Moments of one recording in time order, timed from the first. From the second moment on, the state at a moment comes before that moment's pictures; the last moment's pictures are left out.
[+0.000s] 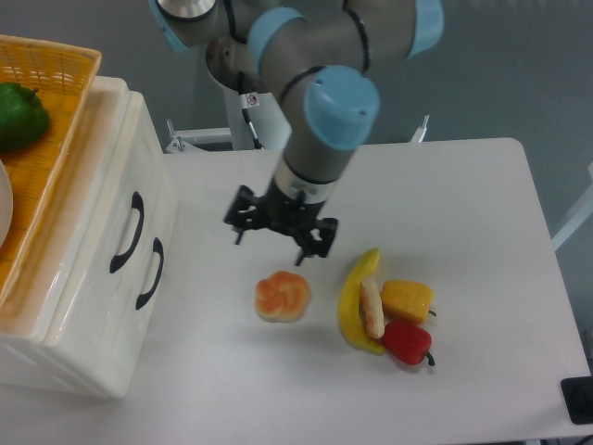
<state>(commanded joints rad) 2.38 -1.77 -1.59 -1.37 1.24 0.59</state>
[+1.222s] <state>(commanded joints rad) 2.29 -1.78 -1.62 -1.39 1.10 0.39</state>
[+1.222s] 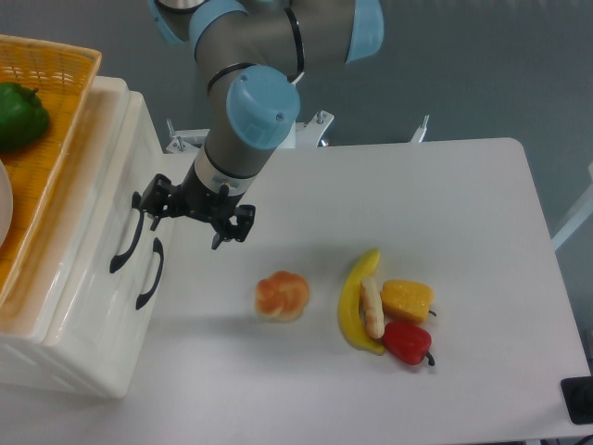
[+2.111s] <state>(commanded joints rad) 2.26 -1.81 -1.62 -1.38 1.10 0.39</state>
